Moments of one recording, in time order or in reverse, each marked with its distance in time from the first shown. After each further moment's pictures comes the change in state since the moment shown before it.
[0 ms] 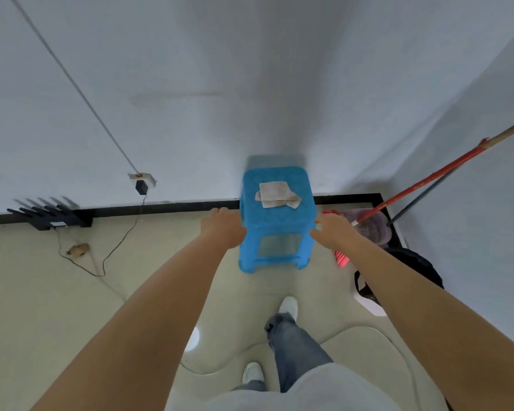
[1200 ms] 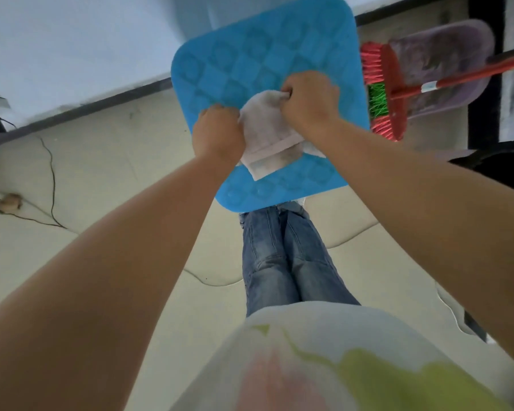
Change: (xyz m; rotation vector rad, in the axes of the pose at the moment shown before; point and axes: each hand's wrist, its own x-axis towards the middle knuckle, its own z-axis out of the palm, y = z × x) left_hand 0.465 0.047 0.130 -0.101 -0.209 -0.037; right_hand 0.456 0.013 0.084 0.254 -0.044 0.191
